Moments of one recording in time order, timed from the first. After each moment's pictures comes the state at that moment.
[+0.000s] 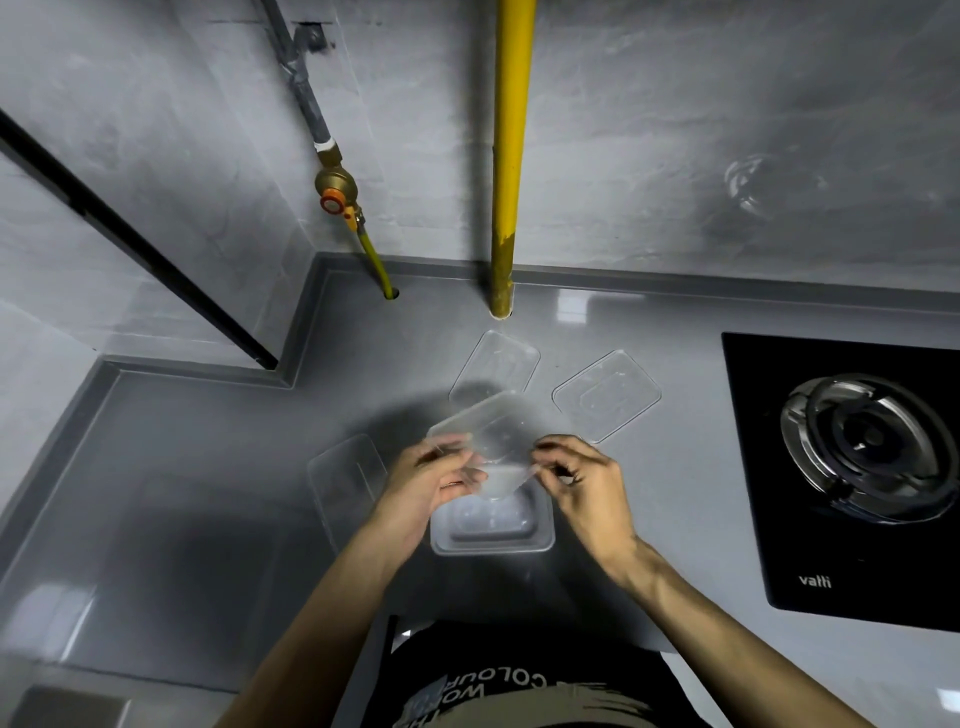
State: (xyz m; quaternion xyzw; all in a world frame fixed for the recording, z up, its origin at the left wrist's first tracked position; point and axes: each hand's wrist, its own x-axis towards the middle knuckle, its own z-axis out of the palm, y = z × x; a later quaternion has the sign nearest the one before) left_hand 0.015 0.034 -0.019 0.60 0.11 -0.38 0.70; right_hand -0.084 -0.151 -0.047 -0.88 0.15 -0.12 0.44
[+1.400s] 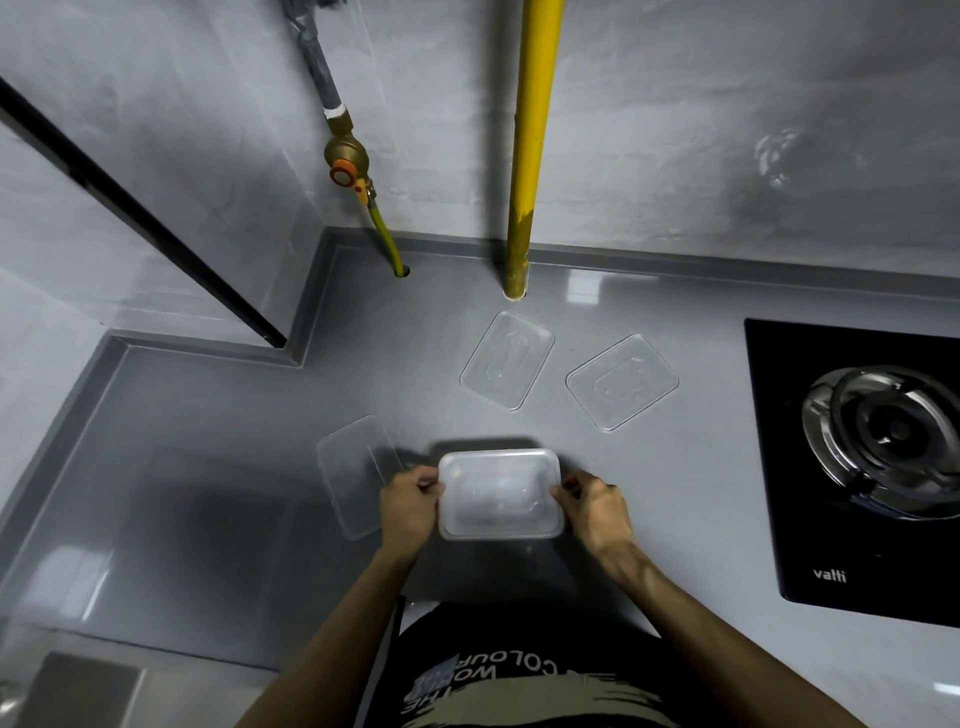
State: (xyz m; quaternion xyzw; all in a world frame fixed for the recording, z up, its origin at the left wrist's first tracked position) left_hand 0.002 0.067 -0.108 0.89 0.04 -0.23 0.38; right_hand -0.096 -0.148 -0.116 -0.84 0.36 0.15 0.38
